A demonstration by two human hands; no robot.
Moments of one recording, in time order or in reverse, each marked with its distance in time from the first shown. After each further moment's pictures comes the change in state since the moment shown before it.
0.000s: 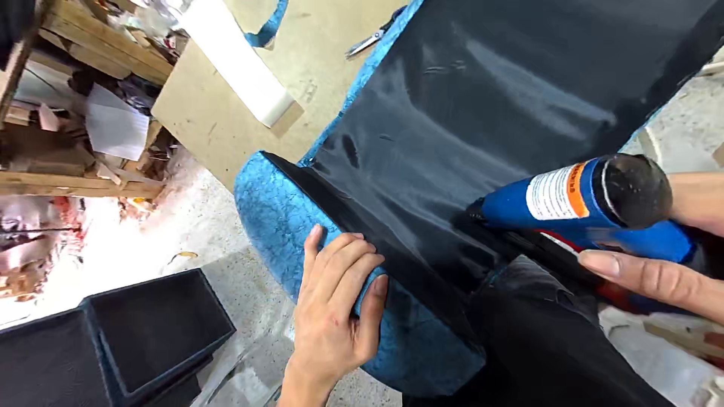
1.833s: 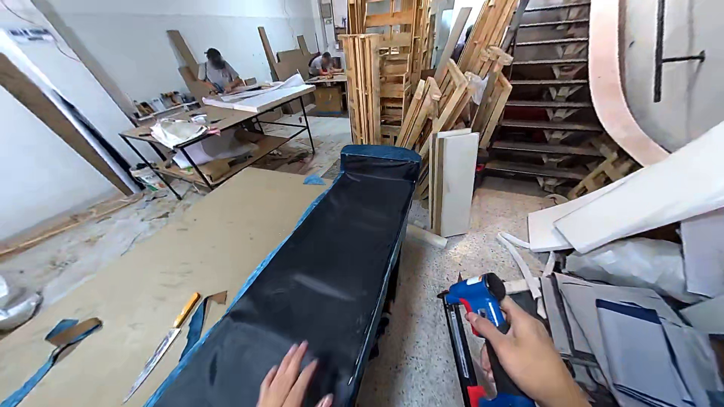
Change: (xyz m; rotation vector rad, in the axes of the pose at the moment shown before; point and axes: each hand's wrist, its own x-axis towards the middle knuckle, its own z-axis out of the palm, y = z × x) left_hand 0.571 0.243 0.341 -0.158 -0.183 0.199; right_hand 0.070 0.476 -0.443 0.563 0.826 0.650
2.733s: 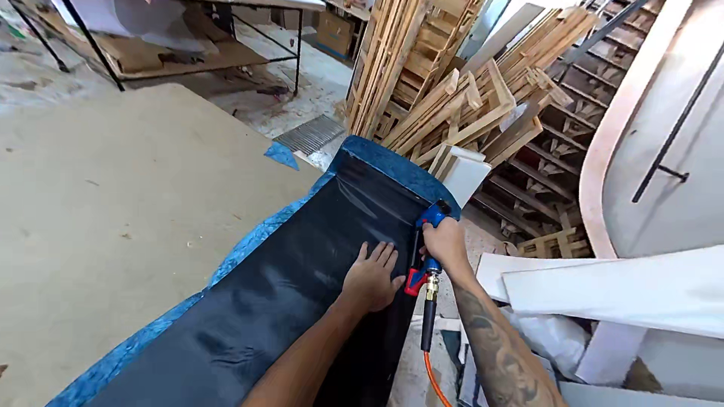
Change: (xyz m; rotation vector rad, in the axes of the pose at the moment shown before) left_hand 0.550 -0.094 0.227 0.139 -0.463 0.099; right_hand 0.490 -0.150 0.156 -0.595 0.131 -0.044
